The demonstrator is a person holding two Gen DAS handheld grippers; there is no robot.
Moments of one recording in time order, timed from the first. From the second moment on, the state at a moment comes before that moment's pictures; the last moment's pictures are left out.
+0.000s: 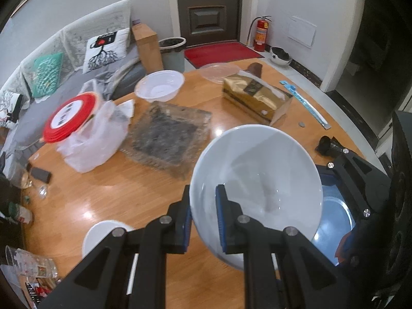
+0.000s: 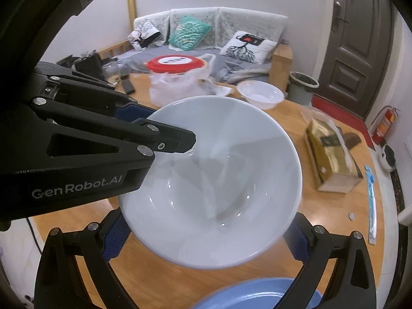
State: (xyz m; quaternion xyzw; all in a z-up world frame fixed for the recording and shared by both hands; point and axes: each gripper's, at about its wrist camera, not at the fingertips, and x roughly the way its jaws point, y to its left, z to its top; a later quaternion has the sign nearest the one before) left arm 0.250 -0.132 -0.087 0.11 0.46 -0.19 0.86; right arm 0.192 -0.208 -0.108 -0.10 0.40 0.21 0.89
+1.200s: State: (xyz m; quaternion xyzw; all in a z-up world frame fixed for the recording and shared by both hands) left arm 0.255 0.051 -0.135 0.04 0.51 -0.12 0.85; right arm 0.218 -0.034 -0.154 -0.15 0.46 0.29 0.82
